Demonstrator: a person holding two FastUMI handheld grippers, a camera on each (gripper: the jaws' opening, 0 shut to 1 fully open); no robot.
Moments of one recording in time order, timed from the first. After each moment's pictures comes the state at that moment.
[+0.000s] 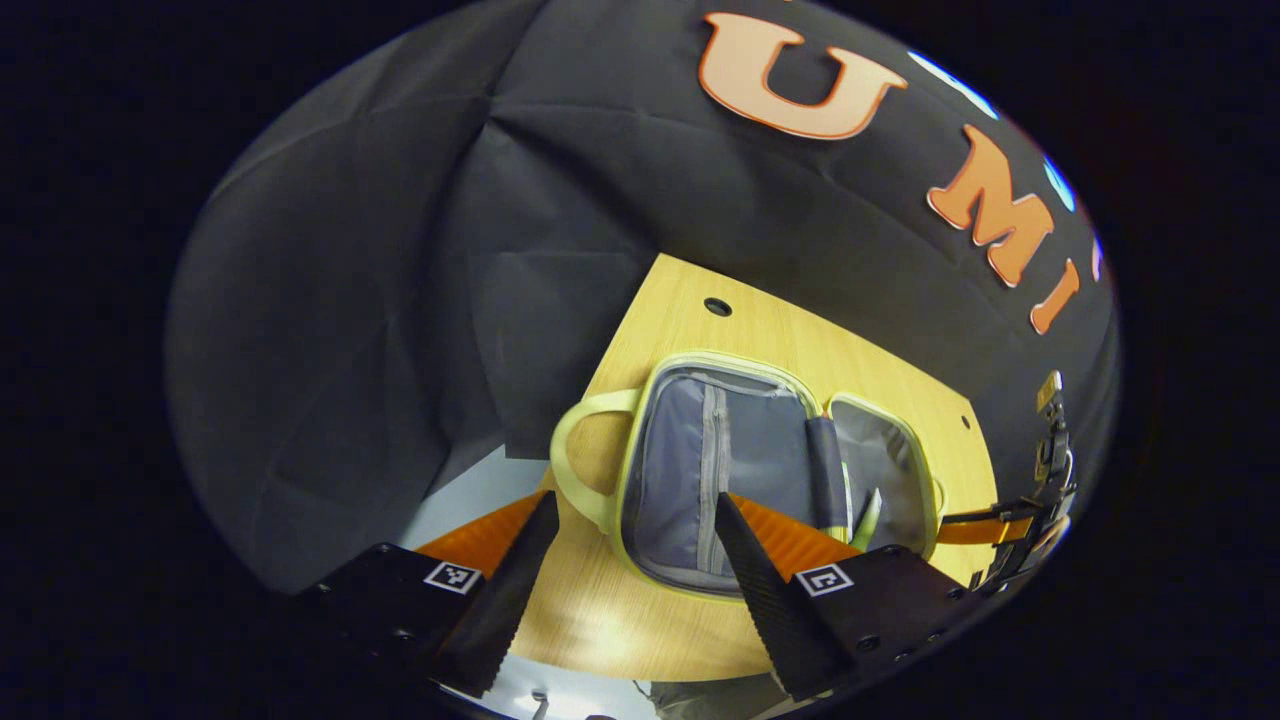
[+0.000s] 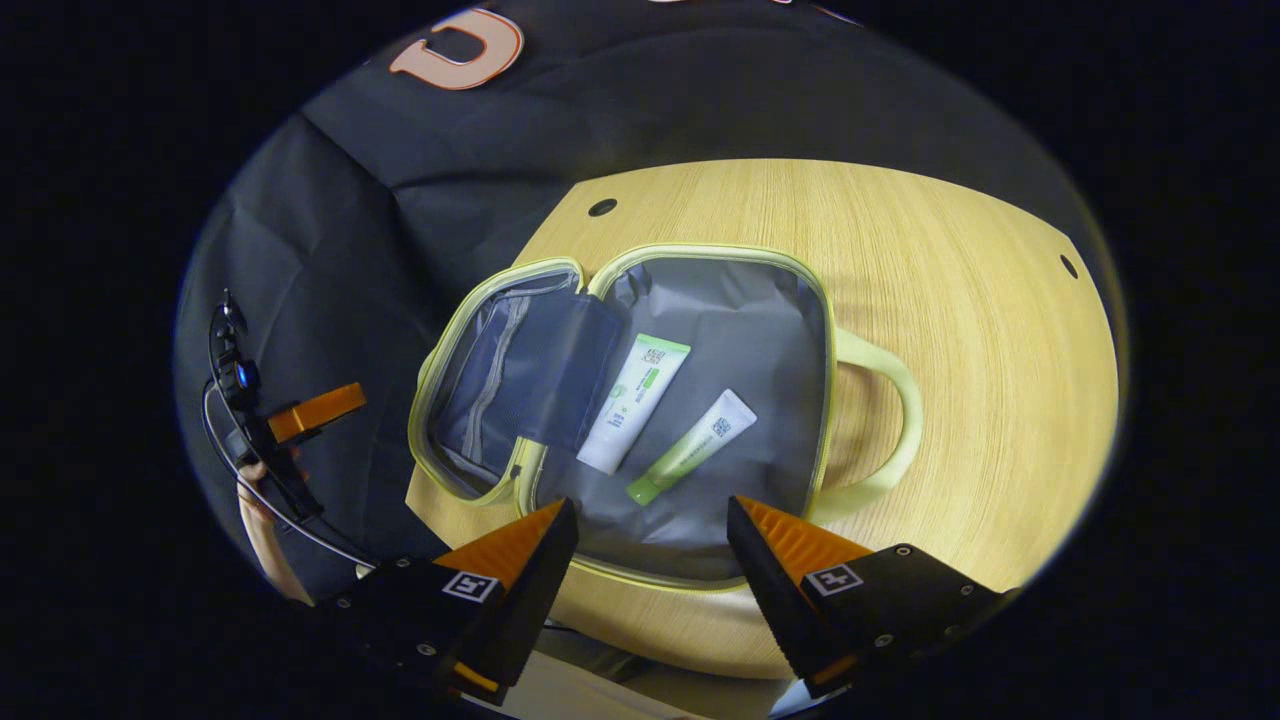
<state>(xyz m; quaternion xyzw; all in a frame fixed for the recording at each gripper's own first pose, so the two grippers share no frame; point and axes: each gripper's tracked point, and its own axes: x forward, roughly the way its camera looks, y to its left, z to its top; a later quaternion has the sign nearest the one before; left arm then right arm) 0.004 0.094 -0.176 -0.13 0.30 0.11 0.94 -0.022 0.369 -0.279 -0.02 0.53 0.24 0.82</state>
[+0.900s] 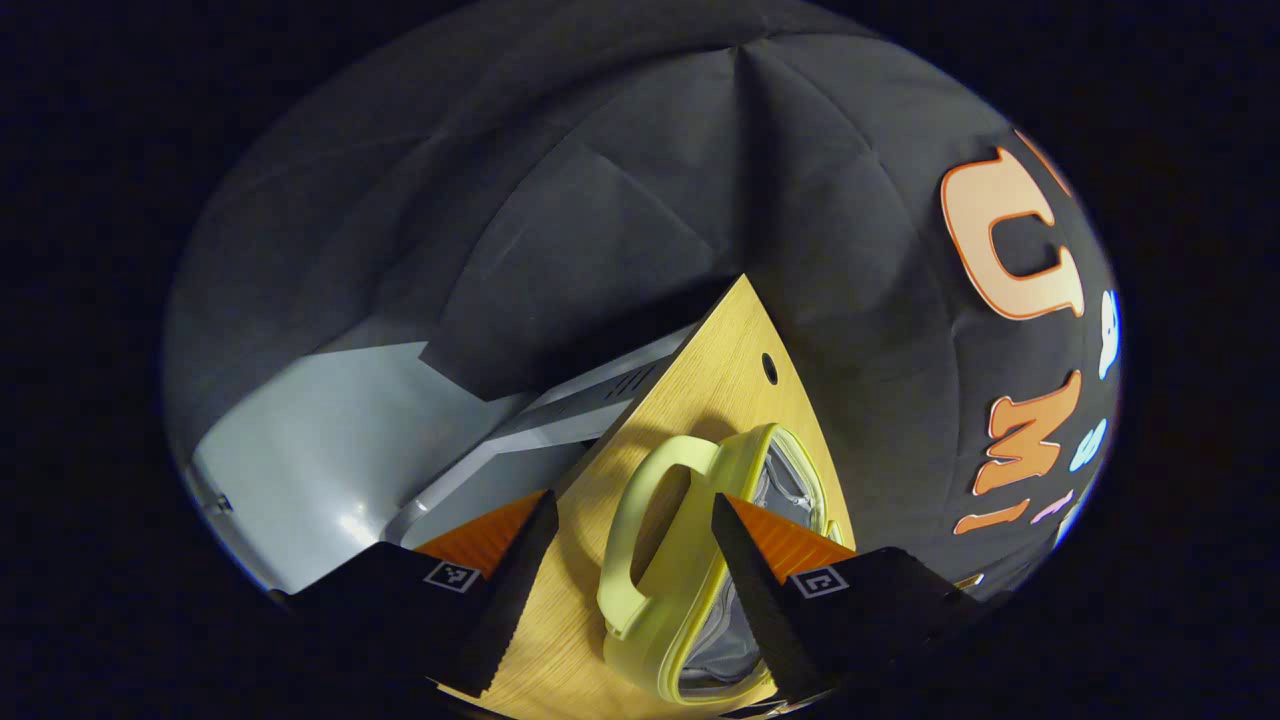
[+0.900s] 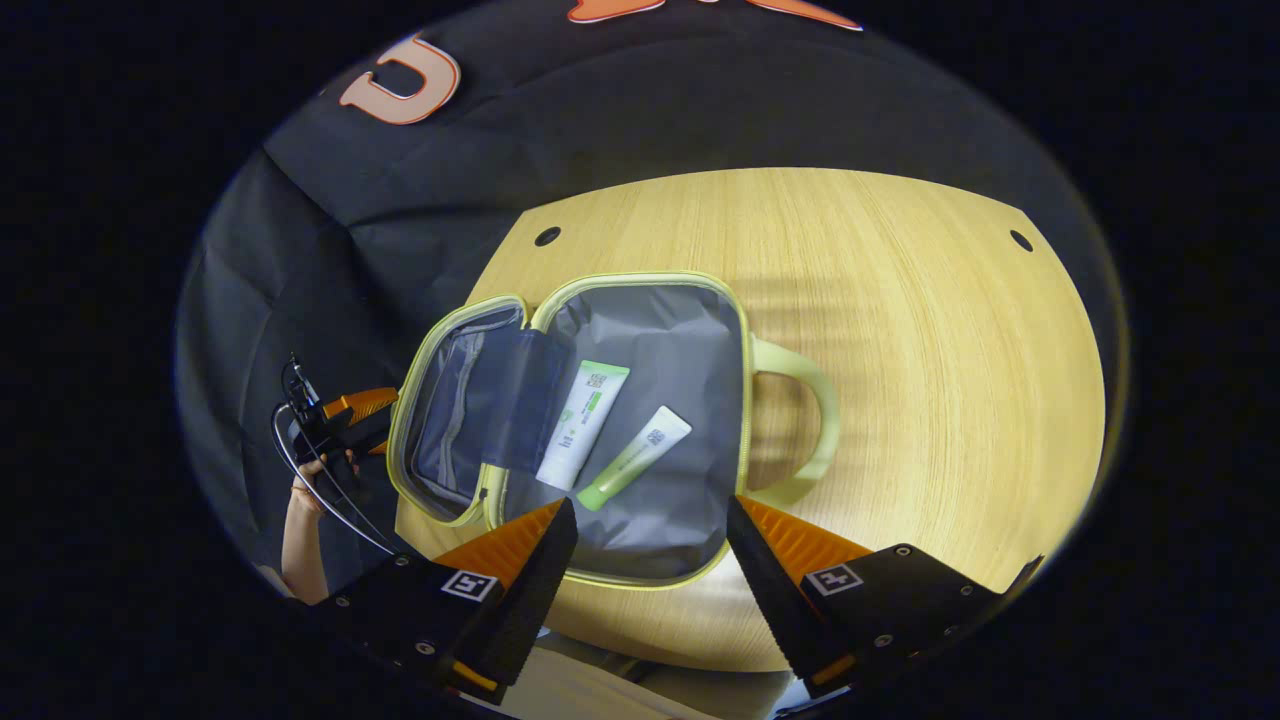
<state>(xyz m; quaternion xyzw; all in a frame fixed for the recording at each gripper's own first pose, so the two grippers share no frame) 0.094 0.163 -0.270 -0.44 0.27 0.09 0.85 -0.004 0.325 -0.266 0.00 0.52 0.17 0.84</state>
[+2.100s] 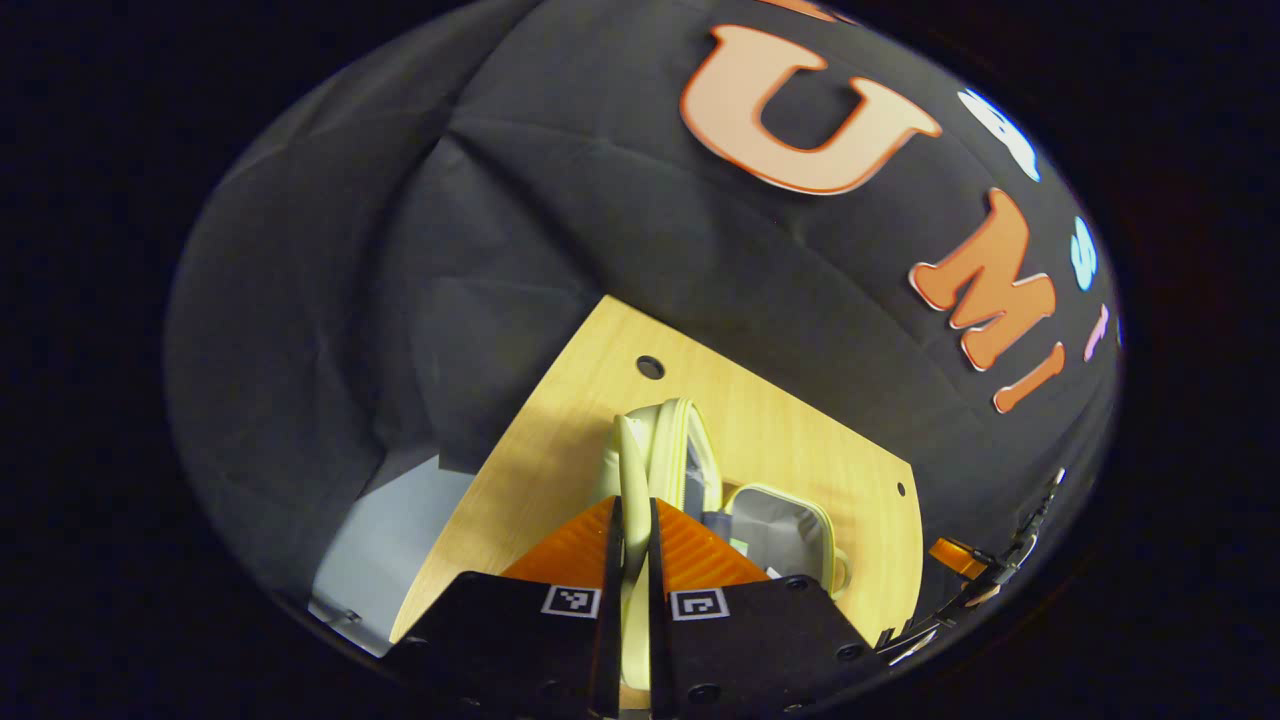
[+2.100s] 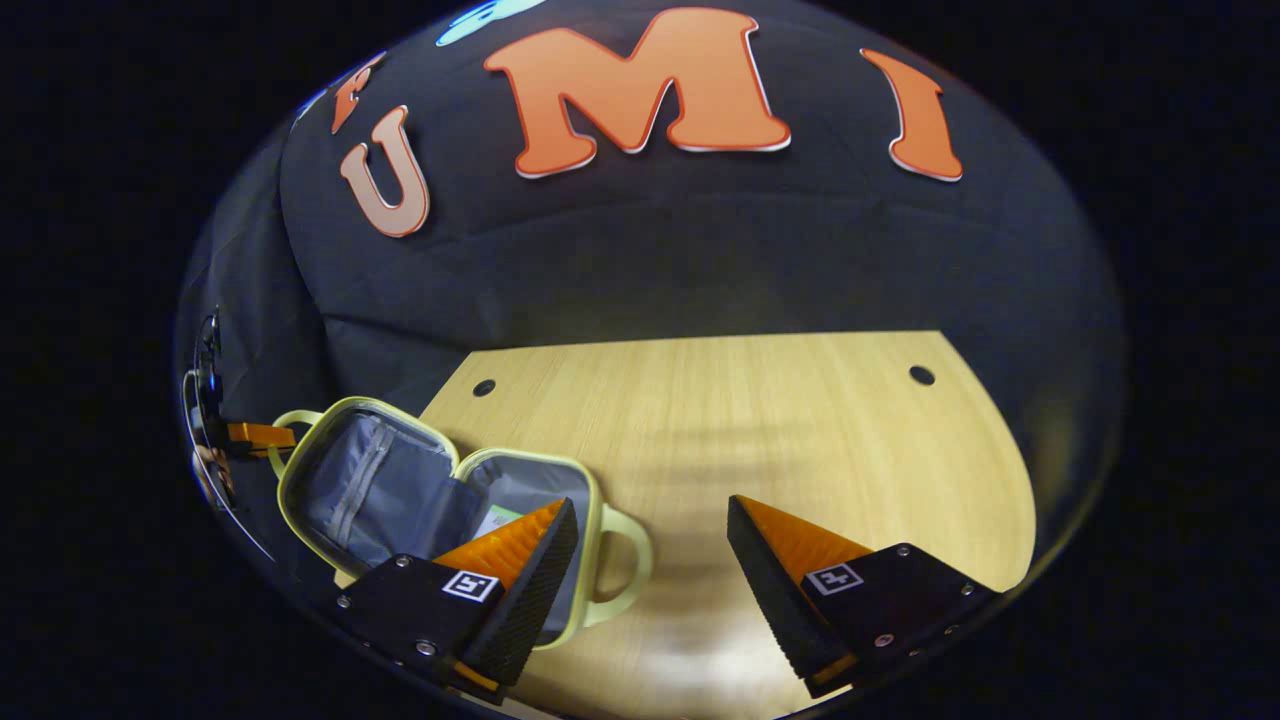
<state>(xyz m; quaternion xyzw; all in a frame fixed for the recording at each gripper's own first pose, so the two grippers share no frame) 0.093 0.002 -0.063 -0.17 0.28 0.06 0.94 0.096 0.212 -0.137 -0.04 0.29 0.11 0.95</state>
